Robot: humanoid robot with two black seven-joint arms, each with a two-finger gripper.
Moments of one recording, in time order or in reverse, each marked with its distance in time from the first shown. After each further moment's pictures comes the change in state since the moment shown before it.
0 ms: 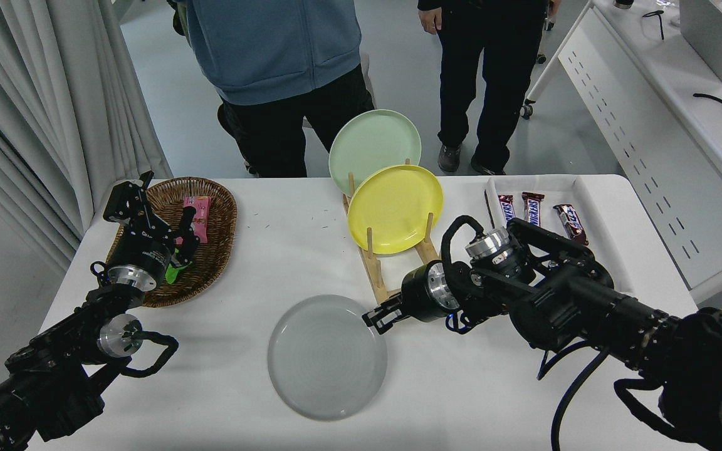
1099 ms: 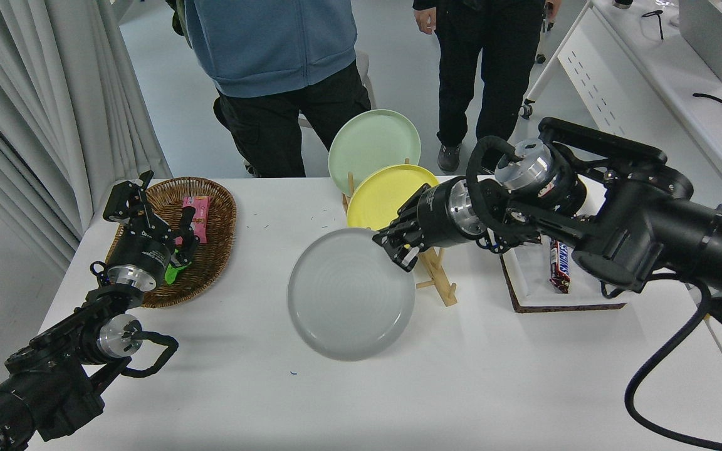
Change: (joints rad) left arm 0.000 0.000 0.000 0.000 0.000 0.000 0.000; right arm 0.250 -0.225 -0.080 0.366 -0.030 0.030 0.007
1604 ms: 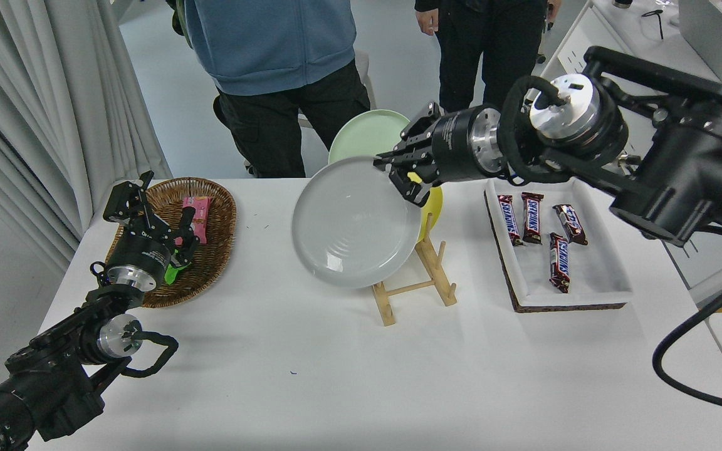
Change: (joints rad) left arm 0.000 0.000 0.000 0.000 0.000 0.000 0.000; right arm 0.162 -0.104 -0.031 0.054 -0.168 0.159 -0.024
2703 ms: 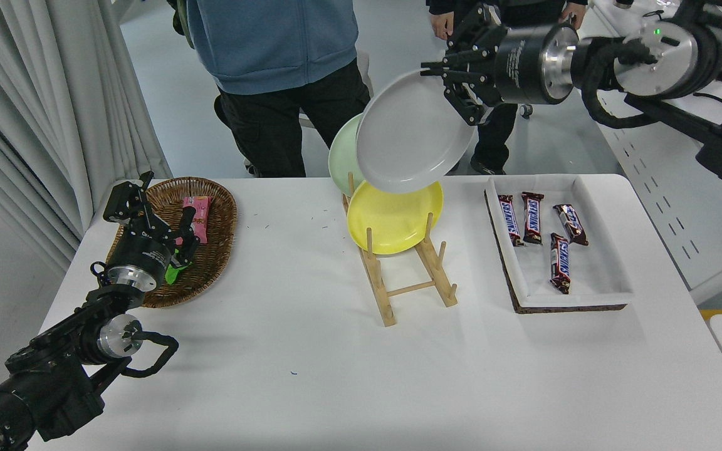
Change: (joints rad) left arm 0.000 0.000 0.000 0.000 0.000 0.000 0.000; right arm 0.309 -0.204 -0.171 0.002 -0.274 0.457 0.019
